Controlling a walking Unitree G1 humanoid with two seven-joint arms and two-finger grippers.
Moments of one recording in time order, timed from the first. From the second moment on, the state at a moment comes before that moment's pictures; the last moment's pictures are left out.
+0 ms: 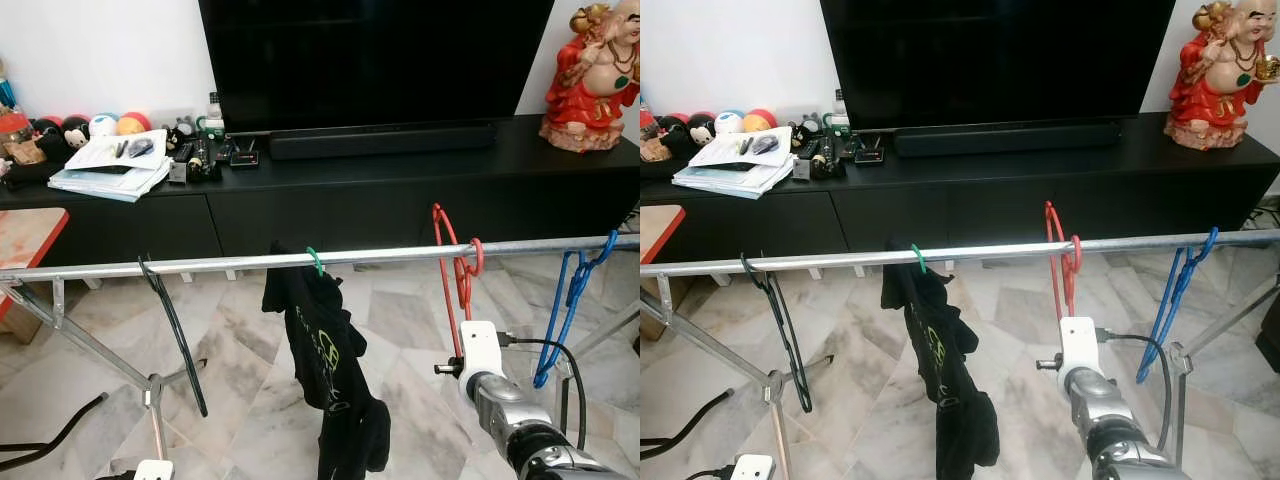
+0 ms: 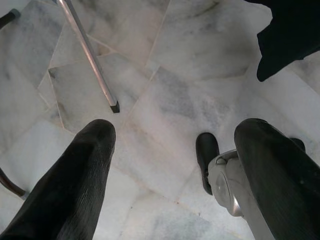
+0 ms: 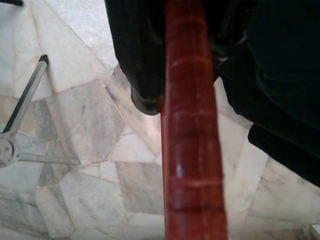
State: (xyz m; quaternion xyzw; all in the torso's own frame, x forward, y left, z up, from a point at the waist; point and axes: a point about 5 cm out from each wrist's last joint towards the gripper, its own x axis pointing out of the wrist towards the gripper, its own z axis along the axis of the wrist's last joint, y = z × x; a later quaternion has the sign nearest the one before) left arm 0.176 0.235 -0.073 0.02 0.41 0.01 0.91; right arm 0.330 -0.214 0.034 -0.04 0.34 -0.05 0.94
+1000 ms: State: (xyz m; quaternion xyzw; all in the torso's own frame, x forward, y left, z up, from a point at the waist) left arm 0.171 0.236 -0.075 0.02 0.41 0.01 0.91; right arm 0.331 -0.200 0.032 -0.03 0.38 -0.02 0.92
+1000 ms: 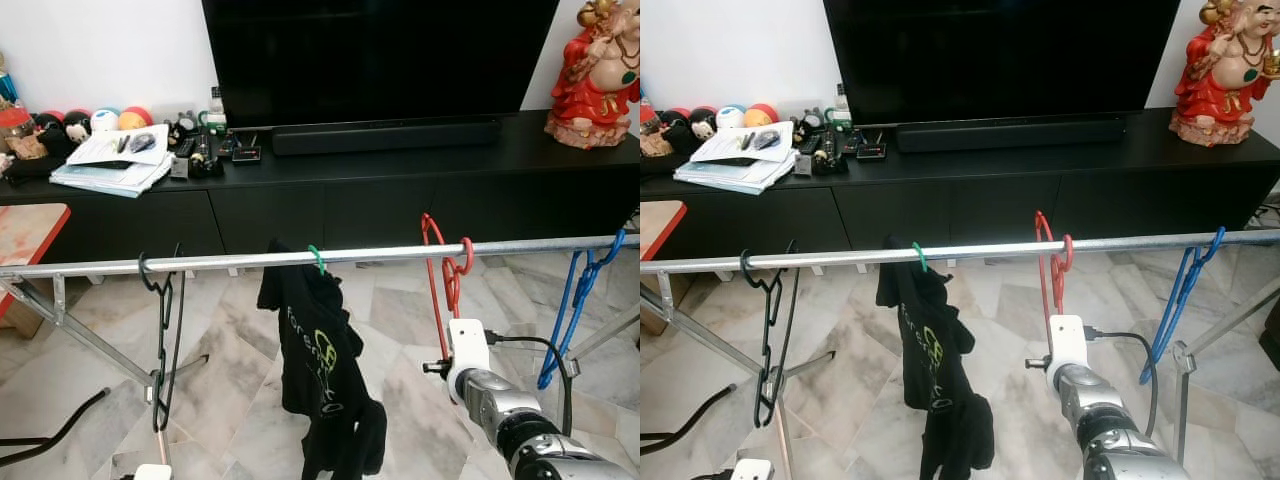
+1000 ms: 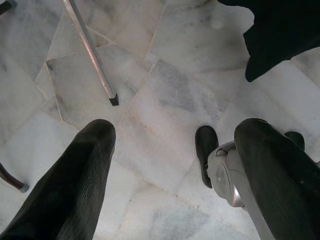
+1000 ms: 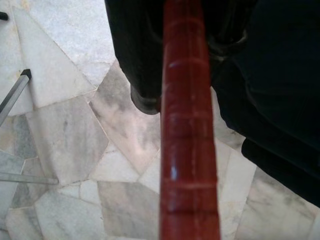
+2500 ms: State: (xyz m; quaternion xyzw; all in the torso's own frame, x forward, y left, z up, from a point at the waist) left arm 0.161 0.238 -0.080 0.02 0.43 0.01 0.90; right arm 0.319 -0.205 0.023 0.01 0.25 -0.10 0.96
